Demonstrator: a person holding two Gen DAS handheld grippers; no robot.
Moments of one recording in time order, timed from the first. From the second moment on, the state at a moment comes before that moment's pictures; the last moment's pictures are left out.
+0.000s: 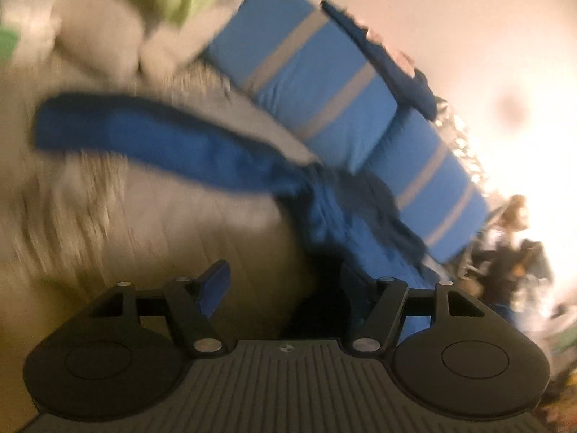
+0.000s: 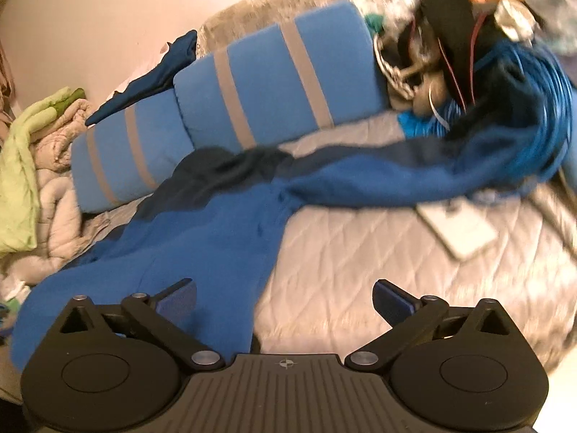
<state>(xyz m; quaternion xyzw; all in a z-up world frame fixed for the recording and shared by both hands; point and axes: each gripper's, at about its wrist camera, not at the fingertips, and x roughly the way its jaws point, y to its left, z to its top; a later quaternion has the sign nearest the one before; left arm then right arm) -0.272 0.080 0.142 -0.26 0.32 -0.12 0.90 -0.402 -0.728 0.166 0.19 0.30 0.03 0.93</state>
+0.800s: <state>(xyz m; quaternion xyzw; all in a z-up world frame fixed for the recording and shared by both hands) -0.075 -0.040 0.227 0.01 0.26 -0.22 0.94 -0.155 -0.730 0.231 0.02 0.27 0.08 0.96</state>
